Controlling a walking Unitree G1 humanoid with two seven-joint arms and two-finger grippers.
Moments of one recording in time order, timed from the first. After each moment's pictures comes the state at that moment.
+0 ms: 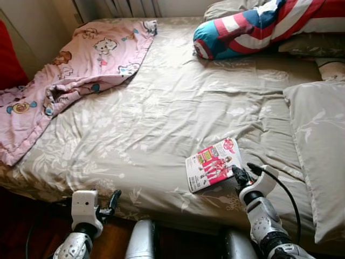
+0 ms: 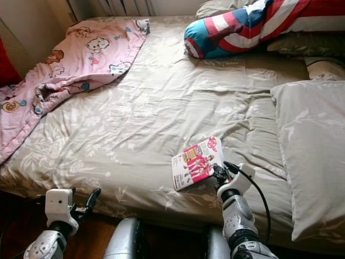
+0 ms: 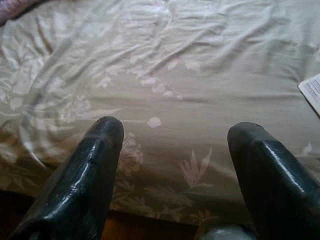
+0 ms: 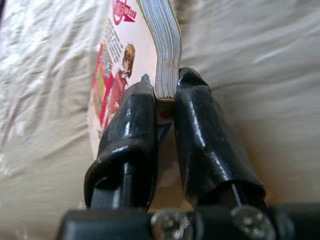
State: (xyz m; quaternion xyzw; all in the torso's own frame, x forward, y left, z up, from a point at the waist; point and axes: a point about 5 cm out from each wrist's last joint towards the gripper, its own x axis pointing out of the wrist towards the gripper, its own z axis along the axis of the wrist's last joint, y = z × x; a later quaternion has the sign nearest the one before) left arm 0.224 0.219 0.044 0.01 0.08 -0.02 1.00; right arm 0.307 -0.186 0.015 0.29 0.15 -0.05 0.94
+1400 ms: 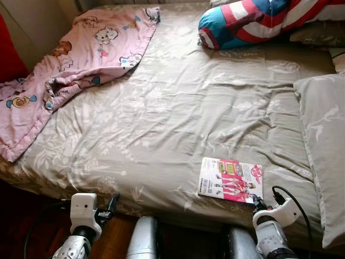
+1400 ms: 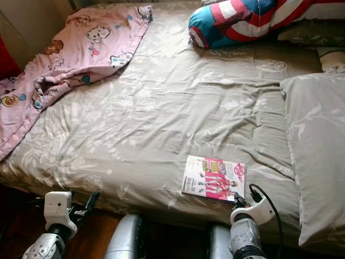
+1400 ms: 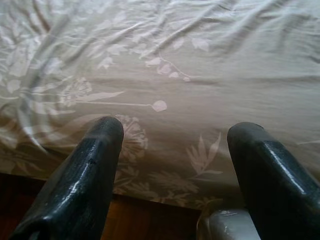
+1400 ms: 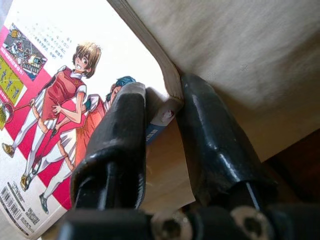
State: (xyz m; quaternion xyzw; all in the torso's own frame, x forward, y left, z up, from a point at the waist) left arm 0.221 0.220 0.042 0.01 0.09 -0.01 1.00; right arm 0.265 -0.213 -0.025 0.40 0.20 -0.25 0.86
